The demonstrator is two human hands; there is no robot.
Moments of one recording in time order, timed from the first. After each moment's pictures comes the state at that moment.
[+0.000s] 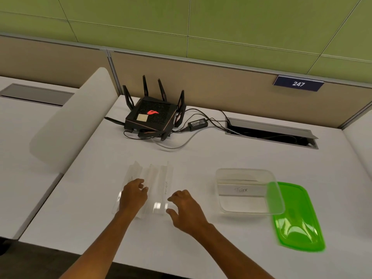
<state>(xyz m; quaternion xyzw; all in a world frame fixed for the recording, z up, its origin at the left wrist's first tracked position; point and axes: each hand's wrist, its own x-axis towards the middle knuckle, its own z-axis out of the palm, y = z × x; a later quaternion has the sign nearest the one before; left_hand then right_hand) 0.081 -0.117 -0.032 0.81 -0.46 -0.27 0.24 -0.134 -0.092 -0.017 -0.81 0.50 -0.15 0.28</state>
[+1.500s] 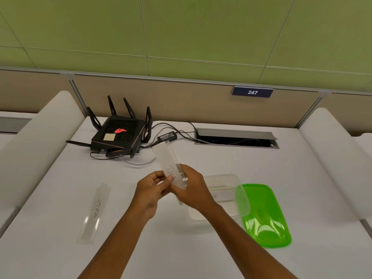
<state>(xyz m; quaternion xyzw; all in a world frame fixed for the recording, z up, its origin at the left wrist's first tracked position) -0.087 -0.144 0.101 0.57 -0.28 -0.62 0.47 -0.238 -0.157 0.083 -0.68 0.55 -0.34 0.35</state>
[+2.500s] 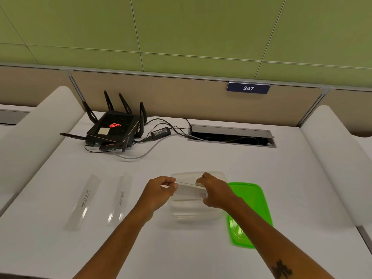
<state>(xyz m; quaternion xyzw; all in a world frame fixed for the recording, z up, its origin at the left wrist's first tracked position) -0.165 -0.130 0.082 0.66 -0.47 -0.50 0.31 -0.400 -0.178 0.034 -0.82 0.54 0.00 0.19</state>
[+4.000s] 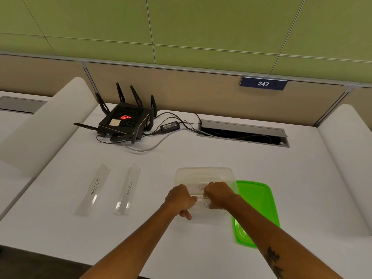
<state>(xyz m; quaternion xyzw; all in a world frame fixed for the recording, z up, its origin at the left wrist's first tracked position) -0.227 -0.135 0.048 0.74 -0.52 -0.42 -0.03 -0.392 -0.182 0.005 -0.87 0.46 0.18 0.10</state>
